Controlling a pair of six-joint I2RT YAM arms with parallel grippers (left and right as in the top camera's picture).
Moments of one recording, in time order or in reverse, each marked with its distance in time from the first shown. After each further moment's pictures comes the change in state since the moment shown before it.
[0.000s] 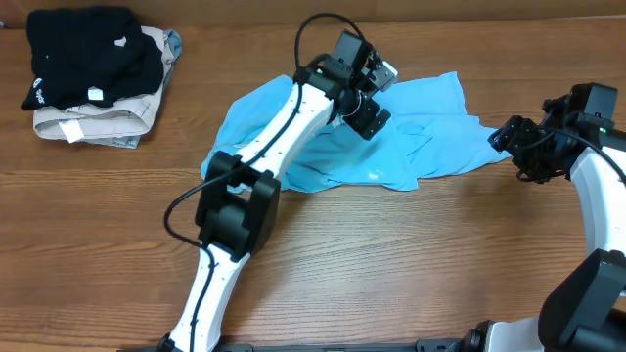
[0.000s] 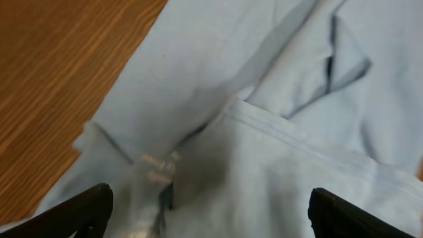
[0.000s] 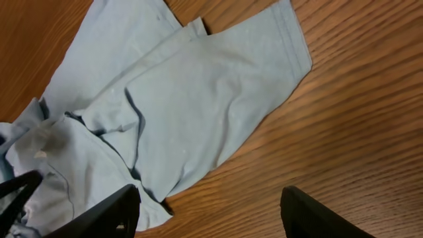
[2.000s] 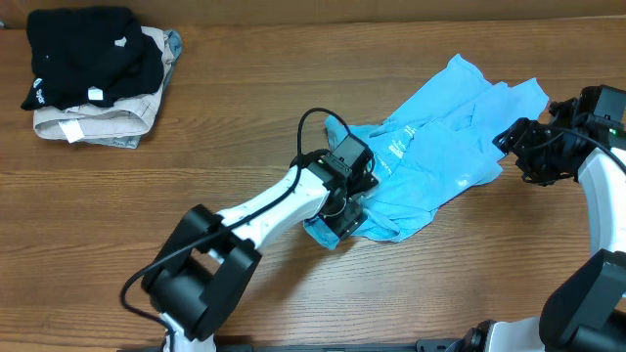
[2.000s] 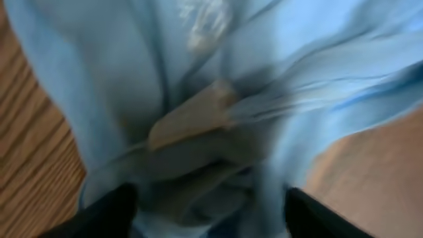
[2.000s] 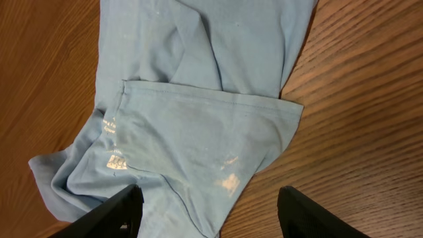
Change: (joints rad) left arm -0.187 -0.492 -0.851 -0.004 -0.153 -0.143; right arm -0.036 0.000 0.012 -0.037 -0.050 -0.006
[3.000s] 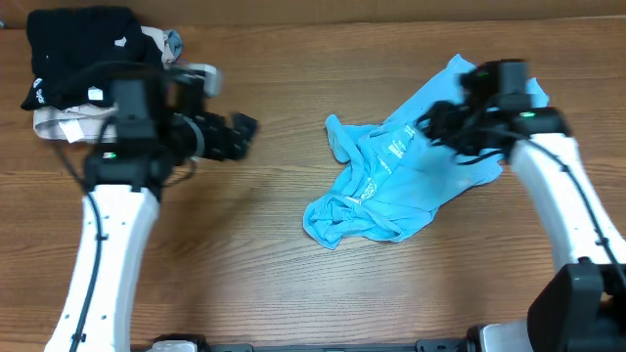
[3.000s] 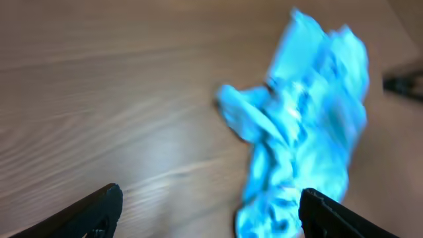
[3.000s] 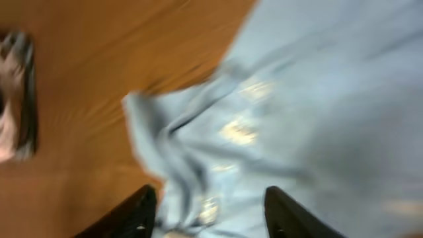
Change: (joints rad) left arm 0.620 -0.550 -0.002 0.013 0.368 -0.099; right arm 0.322 -0.003 0.062 0.066 -0.044 0.067
